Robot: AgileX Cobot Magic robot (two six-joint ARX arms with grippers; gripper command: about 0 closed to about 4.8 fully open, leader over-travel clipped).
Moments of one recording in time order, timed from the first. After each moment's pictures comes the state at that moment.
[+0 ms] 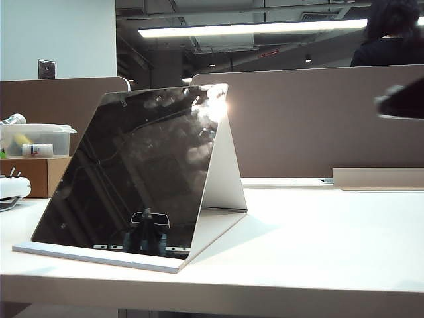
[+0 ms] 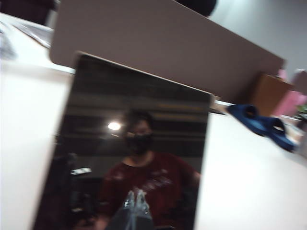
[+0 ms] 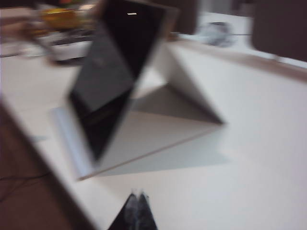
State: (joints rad) left arm -0.07 0.00 0.01 0.10 0.56 -0.42; right arm 0.85 0.06 0.00 -0.02 0.11 0.03
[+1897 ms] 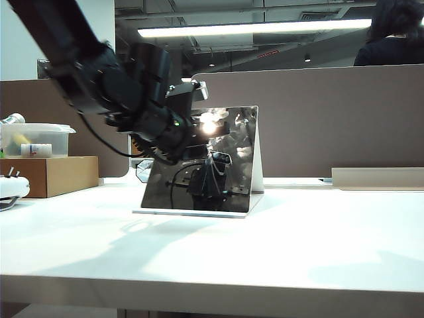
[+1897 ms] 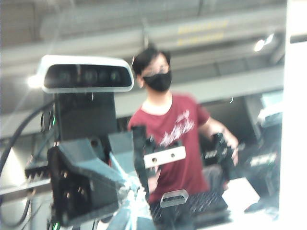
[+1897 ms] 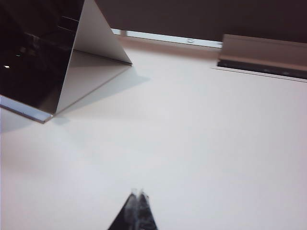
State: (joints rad) left arm -0.50 2.07 1.25 0.58 0.01 -0.08; right arm 0.30 0.11 0.00 -0.02 0.11 0.03
